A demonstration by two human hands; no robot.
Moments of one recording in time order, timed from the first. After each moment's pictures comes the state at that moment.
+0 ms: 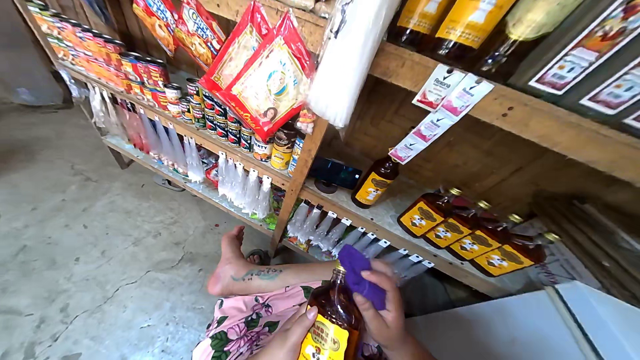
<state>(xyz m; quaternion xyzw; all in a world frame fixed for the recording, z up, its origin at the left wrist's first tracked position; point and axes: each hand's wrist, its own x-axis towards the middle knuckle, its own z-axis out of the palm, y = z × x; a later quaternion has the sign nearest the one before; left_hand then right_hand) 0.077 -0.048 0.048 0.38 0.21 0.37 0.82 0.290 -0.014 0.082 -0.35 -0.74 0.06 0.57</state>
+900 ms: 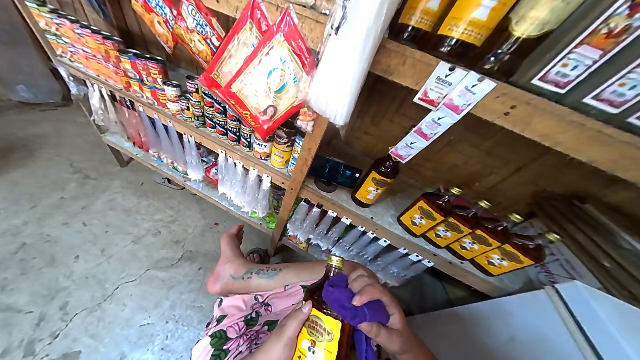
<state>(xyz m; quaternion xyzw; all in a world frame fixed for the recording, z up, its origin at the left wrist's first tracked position) 0.077 -0.047 0.043 0.34 0.22 0.37 0.84 0.301 -0.017 0.085 -0.19 -0.78 0.32 0.50</state>
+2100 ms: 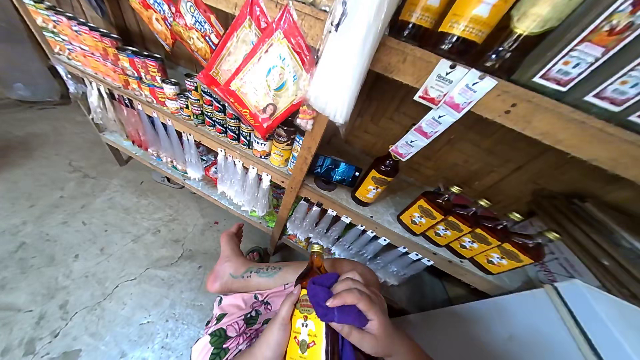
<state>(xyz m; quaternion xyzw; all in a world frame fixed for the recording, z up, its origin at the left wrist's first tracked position) 0.081 -0.037 0.043 0.23 0.26 0.36 0.87 0.284 -0.019 0.080 -0.26 -0.83 0.19 0.46</state>
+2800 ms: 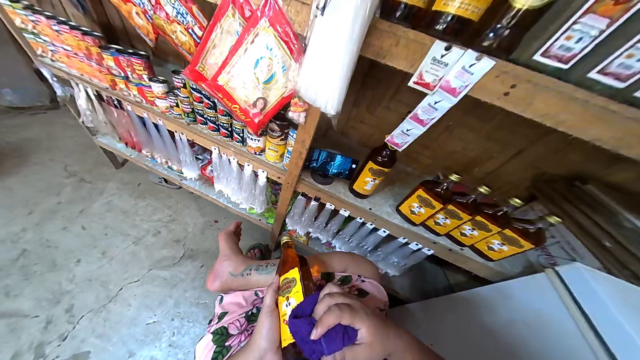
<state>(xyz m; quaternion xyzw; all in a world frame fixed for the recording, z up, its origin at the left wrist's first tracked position) 0.082 -0.033 0.042 0.09 0.29 0.44 0.85 0.276 -0.023 0.080 -0.14 -0.86 0.33 0.37</state>
